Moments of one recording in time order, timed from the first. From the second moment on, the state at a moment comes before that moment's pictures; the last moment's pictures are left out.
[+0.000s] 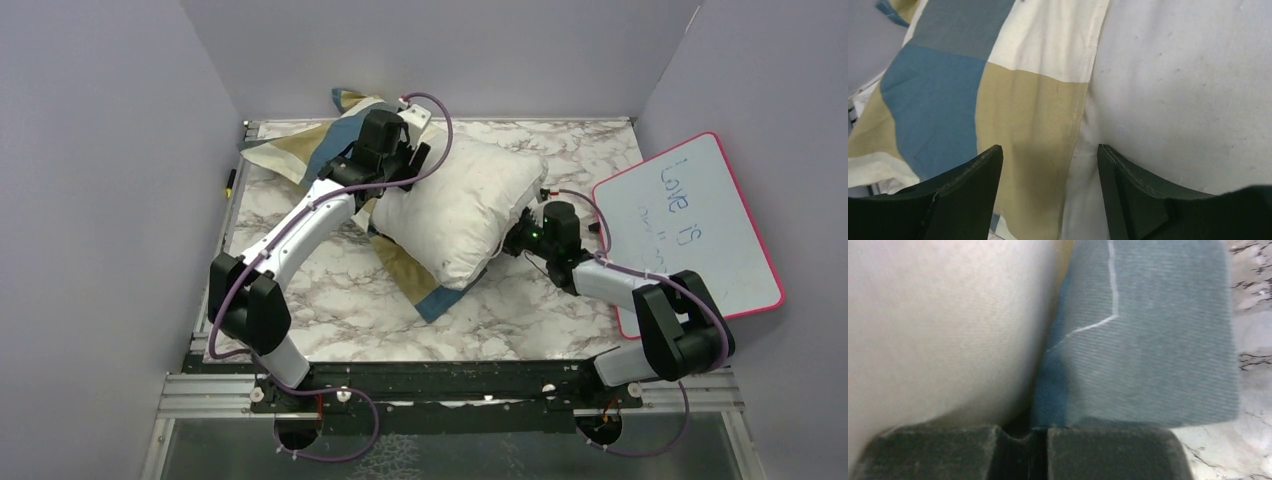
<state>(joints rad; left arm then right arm) -0.52 1.63 1.53 -0.47 -0.18 0.14 0.34 1.43 0.55 0.53 -0.40 1.10</state>
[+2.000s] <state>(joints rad) -0.49 1.66 1.95 -0.33 0.38 -0.52 0.22 1.55 2.11 -0.05 -0.41 1.27</state>
